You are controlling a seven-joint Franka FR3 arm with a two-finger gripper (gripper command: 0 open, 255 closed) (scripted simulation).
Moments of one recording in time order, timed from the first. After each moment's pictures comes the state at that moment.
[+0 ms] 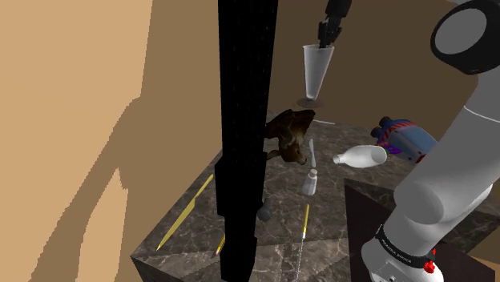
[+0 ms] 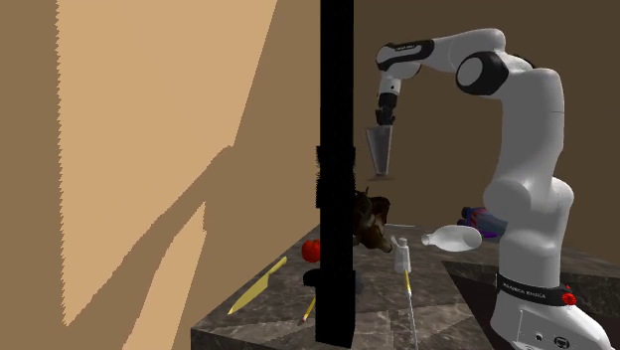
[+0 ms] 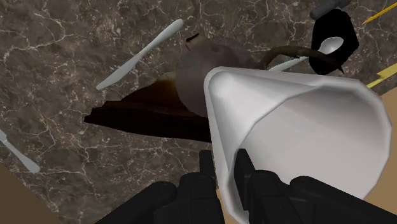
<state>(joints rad) -0.31 -0.01 -0.14 -1.33 0.15 1.34 -0.41</state>
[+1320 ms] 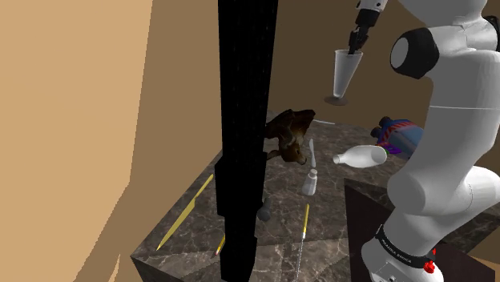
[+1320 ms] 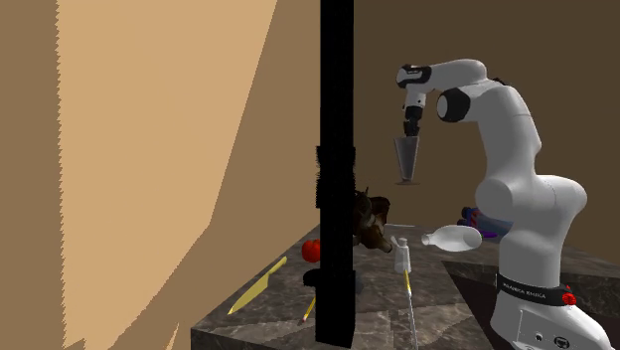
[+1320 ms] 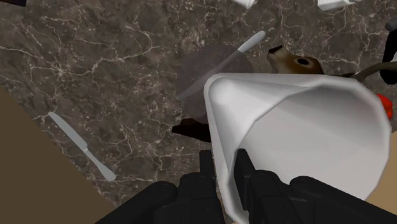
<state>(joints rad) -0.56 0.33 -0.29 -0.94 0.25 1.23 -0.77</state>
